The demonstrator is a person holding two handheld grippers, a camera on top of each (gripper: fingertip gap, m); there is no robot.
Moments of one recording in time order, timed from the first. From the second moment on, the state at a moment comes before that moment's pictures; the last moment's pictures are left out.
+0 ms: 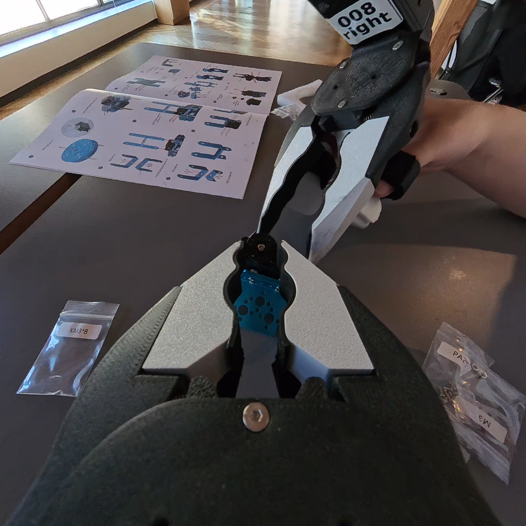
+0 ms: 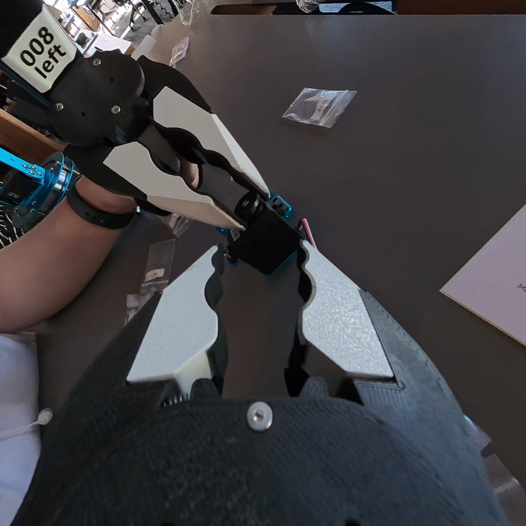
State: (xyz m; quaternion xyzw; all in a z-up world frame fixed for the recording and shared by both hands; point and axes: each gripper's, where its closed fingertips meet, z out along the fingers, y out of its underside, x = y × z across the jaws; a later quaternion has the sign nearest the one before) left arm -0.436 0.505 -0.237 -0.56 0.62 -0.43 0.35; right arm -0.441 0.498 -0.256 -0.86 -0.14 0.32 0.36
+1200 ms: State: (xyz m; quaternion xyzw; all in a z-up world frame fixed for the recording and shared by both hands) left arm -0.439 0.512 -0.219 -0.56 0.58 -0.46 0.37; right arm -0.439 0.499 -0.238 -0.82 -0.14 0.35 0.44
